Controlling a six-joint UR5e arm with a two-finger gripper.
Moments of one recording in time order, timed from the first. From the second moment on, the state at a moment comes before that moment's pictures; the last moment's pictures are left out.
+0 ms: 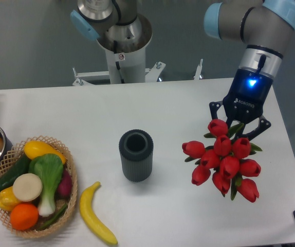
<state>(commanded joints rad) 2.84 -1.86 -1.57 -0.85 0.66 1.07</state>
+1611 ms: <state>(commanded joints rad) 2.74 -1.87 -1.66 -0.85 0.19 1.15</state>
